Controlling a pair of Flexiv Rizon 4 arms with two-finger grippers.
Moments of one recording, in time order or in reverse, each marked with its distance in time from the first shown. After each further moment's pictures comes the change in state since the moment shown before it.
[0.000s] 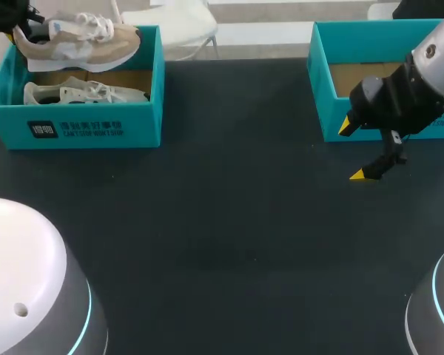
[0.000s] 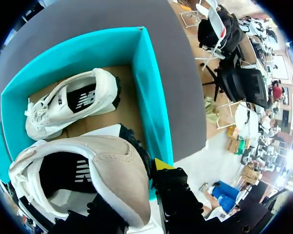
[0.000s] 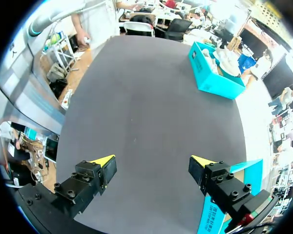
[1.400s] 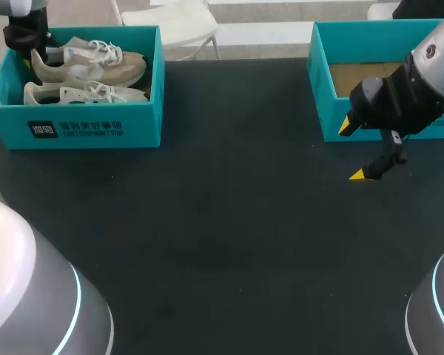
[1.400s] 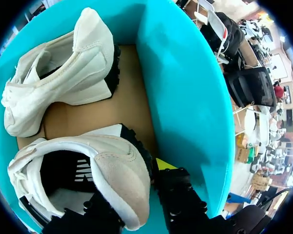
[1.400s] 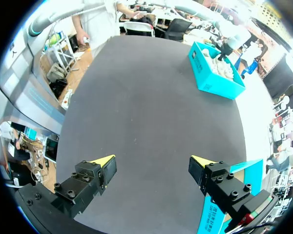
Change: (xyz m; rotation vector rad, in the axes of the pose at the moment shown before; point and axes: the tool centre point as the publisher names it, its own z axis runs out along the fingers) left arm -0.020 0.020 0.104 0.171 -0.037 0.022; right arm 0.000 0.000 0.000 0.000 0.000 0.000
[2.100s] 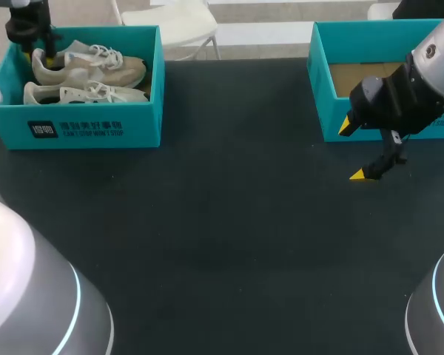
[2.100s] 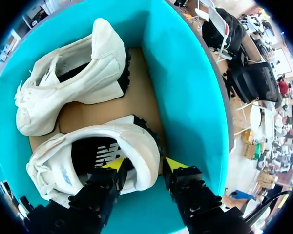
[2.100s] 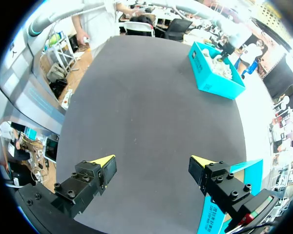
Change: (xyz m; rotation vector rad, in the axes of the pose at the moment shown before) left arm -0.012 0.006 -0.025 -0.024 -0.075 0.024; right arm 0.000 0.000 0.000 0.000 0.000 0.000
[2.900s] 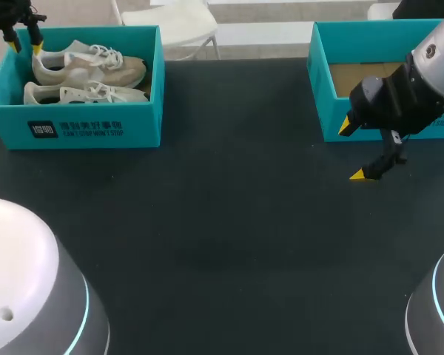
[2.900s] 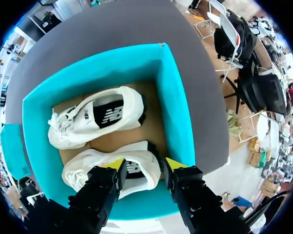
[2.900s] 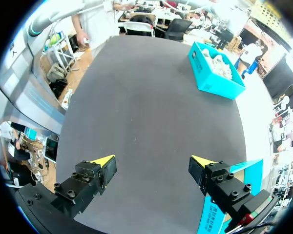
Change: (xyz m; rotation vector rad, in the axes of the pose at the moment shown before) left arm -0.008 -0.064 -0.076 -0.008 -0.109 -0.046; right arm 0.000 0.000 0.000 0.000 0.000 0.000
